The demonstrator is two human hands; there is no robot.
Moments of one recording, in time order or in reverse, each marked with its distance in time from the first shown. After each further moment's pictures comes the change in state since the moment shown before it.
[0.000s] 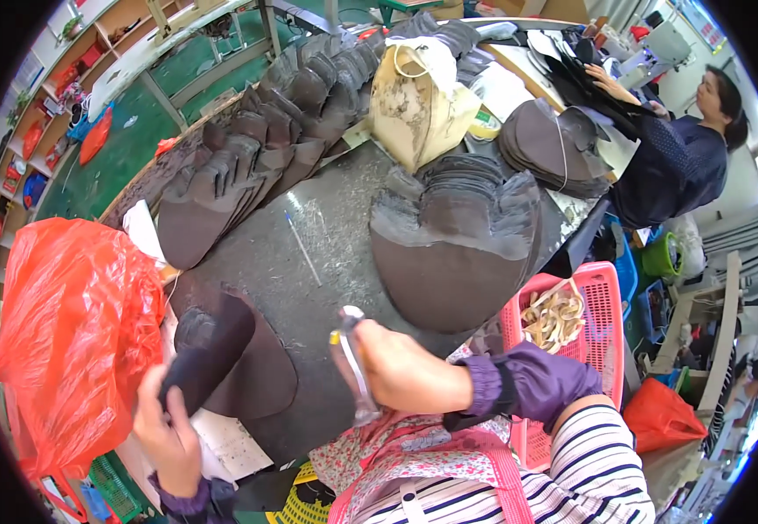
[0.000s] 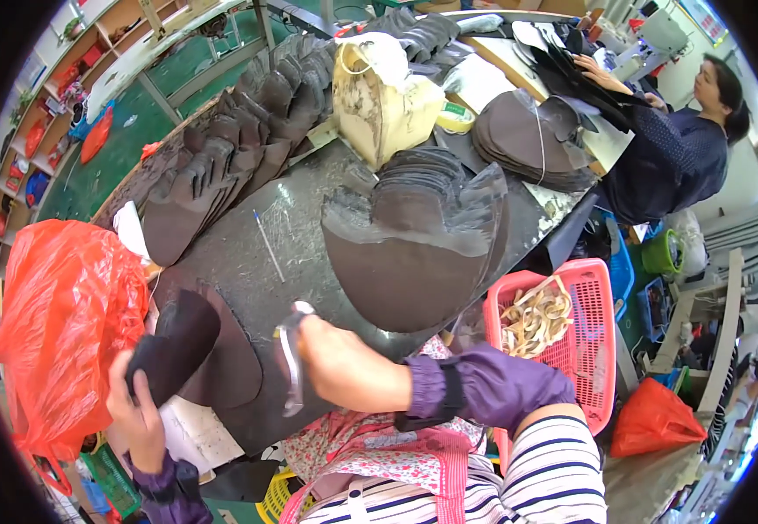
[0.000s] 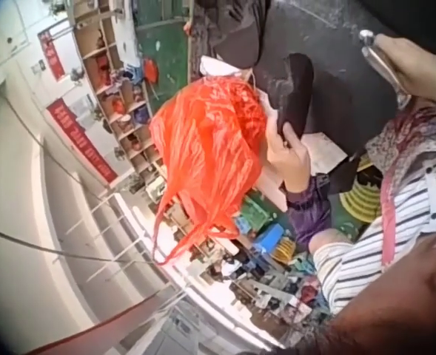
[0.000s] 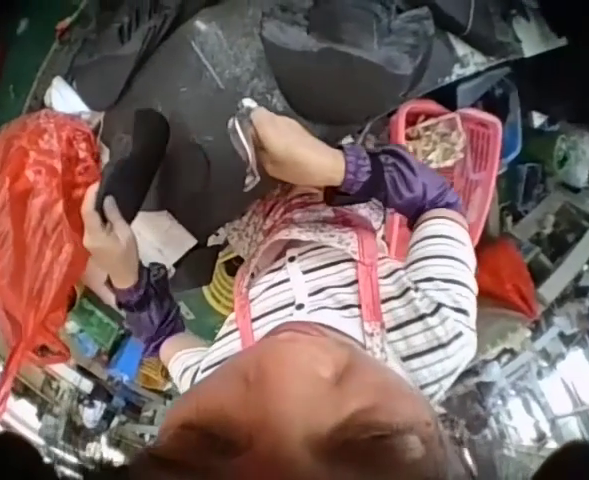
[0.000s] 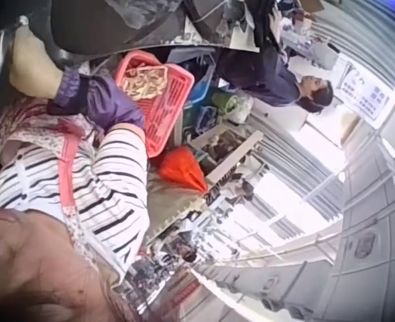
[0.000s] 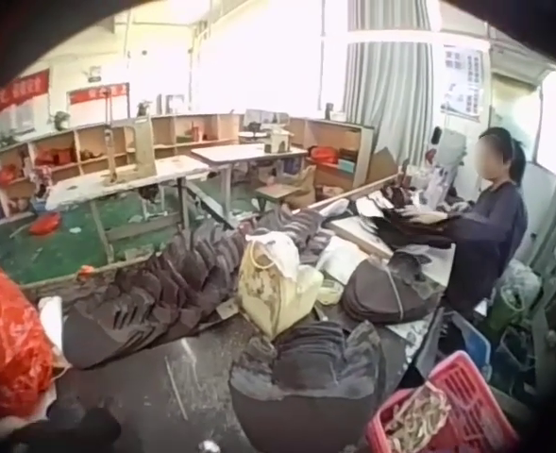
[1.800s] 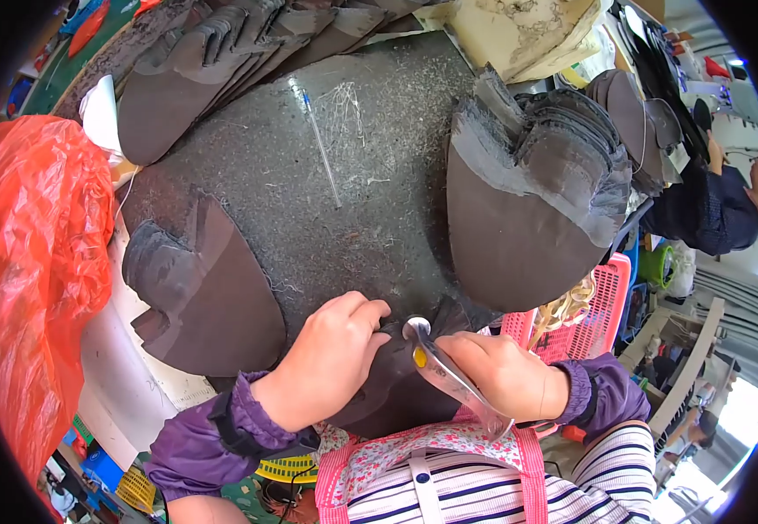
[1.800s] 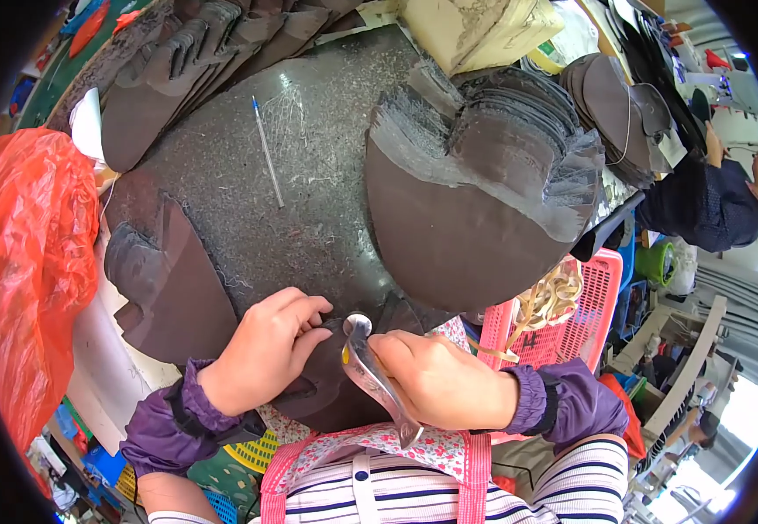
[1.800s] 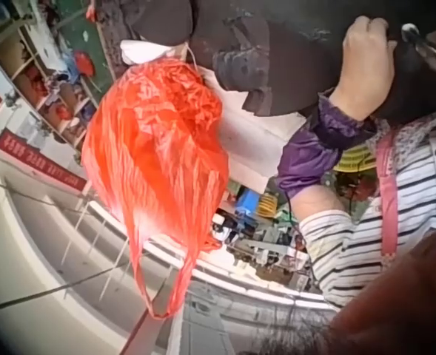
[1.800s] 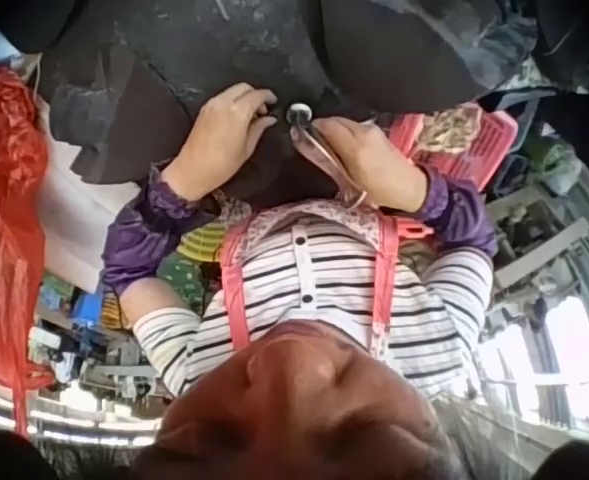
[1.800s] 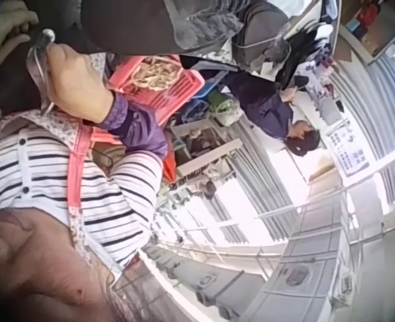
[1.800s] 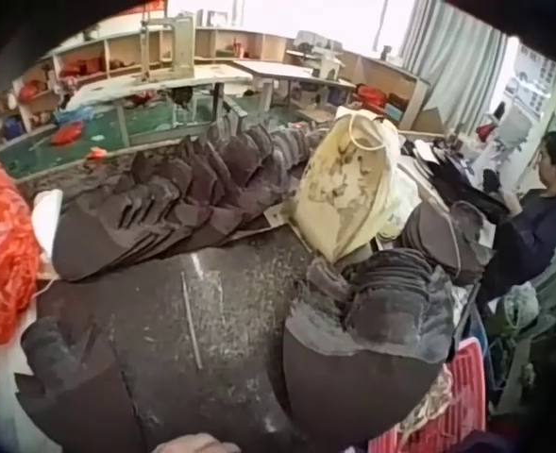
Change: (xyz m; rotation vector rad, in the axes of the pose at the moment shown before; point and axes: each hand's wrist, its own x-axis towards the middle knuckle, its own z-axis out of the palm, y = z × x) left_hand -0.011 0.061 0.142 -0.622 -0.788 0.013; right_hand -0.027 -0.008 -0.052 -0.145 -0.465 0.178
